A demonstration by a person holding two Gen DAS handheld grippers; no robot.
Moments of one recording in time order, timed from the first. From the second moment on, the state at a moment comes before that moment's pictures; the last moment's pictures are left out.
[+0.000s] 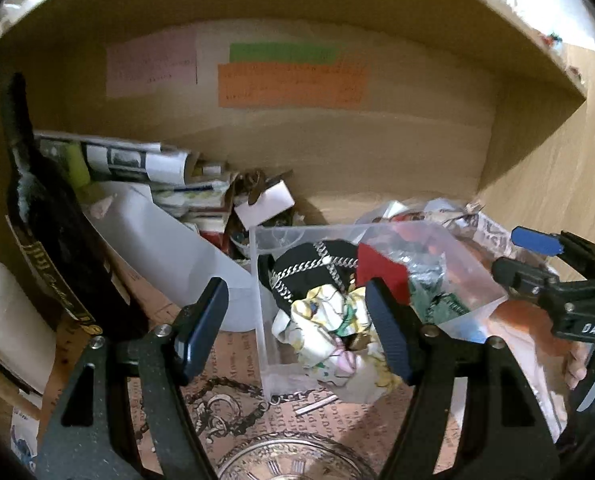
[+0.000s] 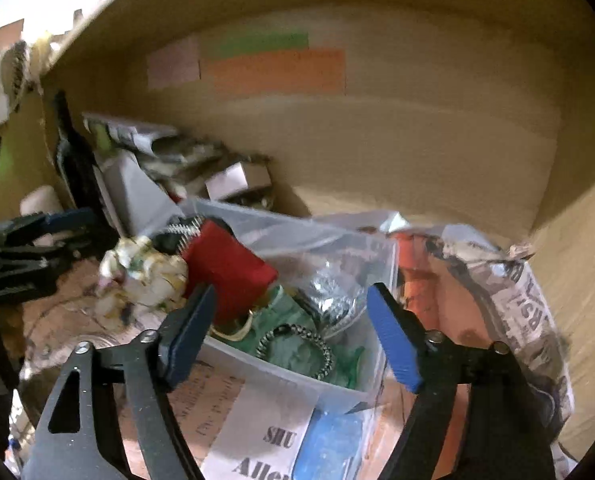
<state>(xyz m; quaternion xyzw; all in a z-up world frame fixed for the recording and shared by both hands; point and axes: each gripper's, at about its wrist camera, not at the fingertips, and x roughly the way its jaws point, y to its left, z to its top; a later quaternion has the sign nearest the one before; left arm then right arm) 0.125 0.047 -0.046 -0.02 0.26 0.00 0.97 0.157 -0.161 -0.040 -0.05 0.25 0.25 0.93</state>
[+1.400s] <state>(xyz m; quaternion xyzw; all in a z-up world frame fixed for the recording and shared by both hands) 0.018 -0.002 0.013 -0.02 0.12 -0.02 0.99 0.052 -0.187 0.024 0.02 0.12 0.26 0.96</state>
